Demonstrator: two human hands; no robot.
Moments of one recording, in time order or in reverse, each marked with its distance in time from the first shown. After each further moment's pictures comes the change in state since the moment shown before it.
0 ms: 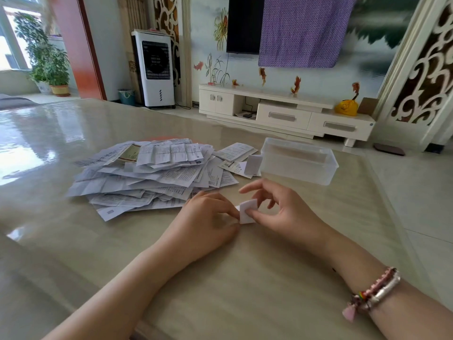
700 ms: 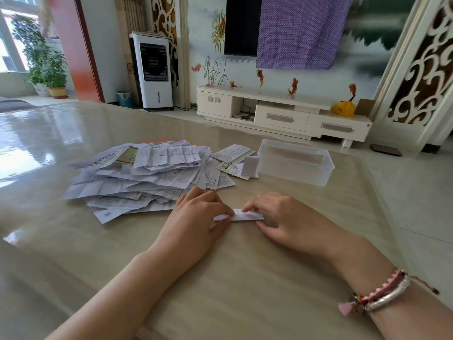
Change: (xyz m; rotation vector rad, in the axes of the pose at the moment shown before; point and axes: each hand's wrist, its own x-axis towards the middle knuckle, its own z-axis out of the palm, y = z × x) left_hand -0.003 -0.009 -0.001 0.318 0.068 0.140; right_hand -0.002 0.011 -0.013 -0.487 -0.226 -0.177
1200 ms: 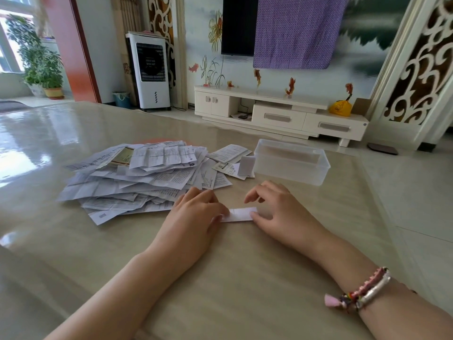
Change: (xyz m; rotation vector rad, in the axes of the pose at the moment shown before) left_hand 0.002 0.007 -0.002 0.039 -0.013 -0.023; right_hand 0.002 -0.003 0.008 0.124 0.153 0.234
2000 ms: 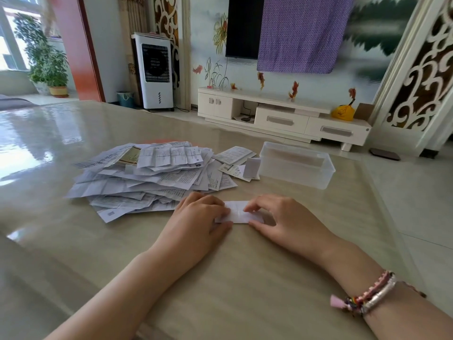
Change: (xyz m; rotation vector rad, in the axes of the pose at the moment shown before) left_hand -0.003 -0.004 -0.001 -0.035 -0.056 -0.084; right_hand -0.003 -0.005 -0.002 -0.078 -0.043 -0.121
